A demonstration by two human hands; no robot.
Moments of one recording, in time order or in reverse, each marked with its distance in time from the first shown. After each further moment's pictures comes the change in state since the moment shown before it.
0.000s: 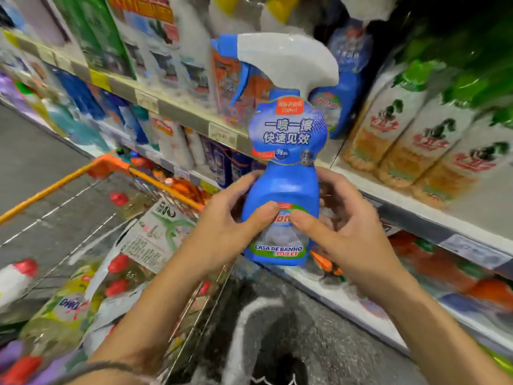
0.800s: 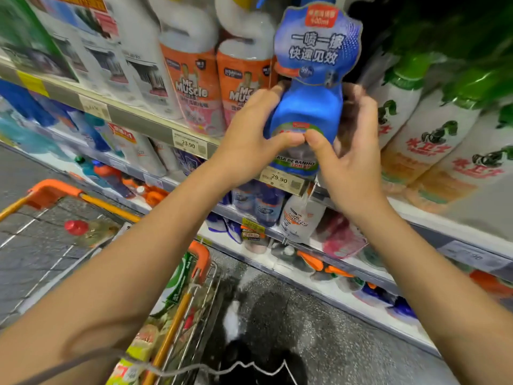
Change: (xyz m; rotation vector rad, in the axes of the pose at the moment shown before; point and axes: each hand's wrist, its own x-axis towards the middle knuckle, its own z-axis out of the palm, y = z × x) left_hand 0.174 -0.007 0.014 0.469 -0.039 0.313; right_hand 0.125 0.022 -0.046 -0.379 0.371 -0.311
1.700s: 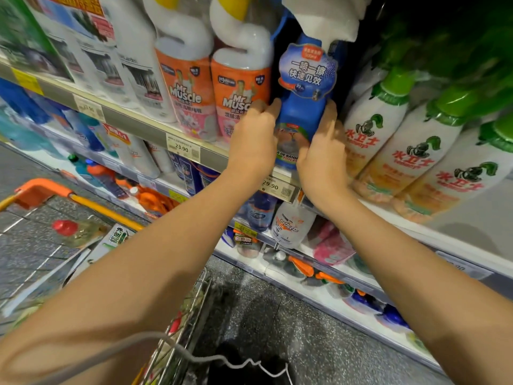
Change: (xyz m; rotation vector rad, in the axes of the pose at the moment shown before) left_hand 0.026 -0.005 0.037 0.448 0.145 -0.197; right_hand 0.028 0.021 0.023 -0.739 -0.010 0.101
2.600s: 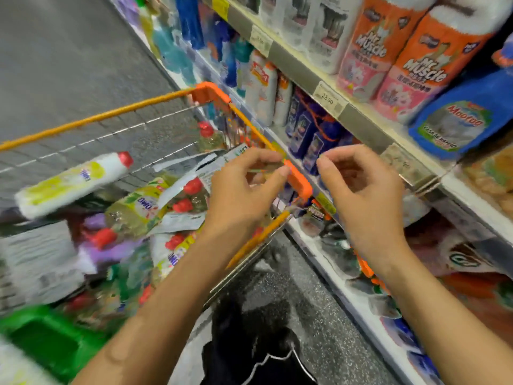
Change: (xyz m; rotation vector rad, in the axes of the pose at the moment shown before) left_hand -0.242 -0.052 -0.131 -0.656 0.303 -0.632; right_hand -0.161 -0.095 -0.020 0.769 -0.426 -0.285
